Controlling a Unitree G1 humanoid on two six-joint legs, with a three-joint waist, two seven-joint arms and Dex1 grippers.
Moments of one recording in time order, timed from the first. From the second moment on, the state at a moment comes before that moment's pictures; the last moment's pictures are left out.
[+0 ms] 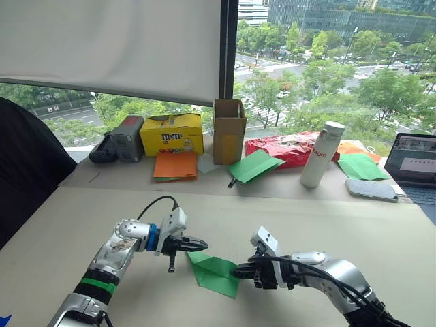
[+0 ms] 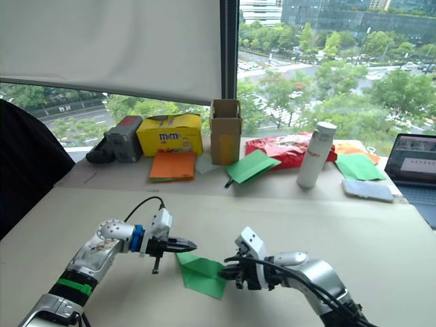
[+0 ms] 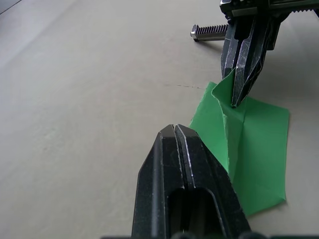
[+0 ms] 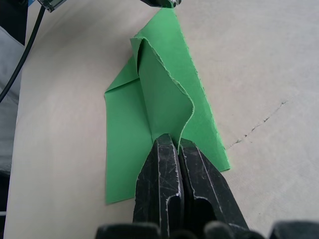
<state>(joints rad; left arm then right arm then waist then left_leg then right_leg) -0.41 0.54 -0.20 0.21 -0.25 0.18 -1.33 -0.23 -0.52 0.30 -0.24 0.47 0.90 0.82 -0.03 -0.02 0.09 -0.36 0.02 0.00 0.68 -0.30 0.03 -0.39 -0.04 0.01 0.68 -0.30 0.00</state>
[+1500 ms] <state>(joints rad) -0.31 0.51 -0.25 0.32 -0.23 -0.04 -1.35 -0.16 -0.46 0.11 -0.31 0.50 0.67 0.81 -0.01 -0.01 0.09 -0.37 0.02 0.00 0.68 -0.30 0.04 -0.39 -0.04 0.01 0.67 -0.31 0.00</state>
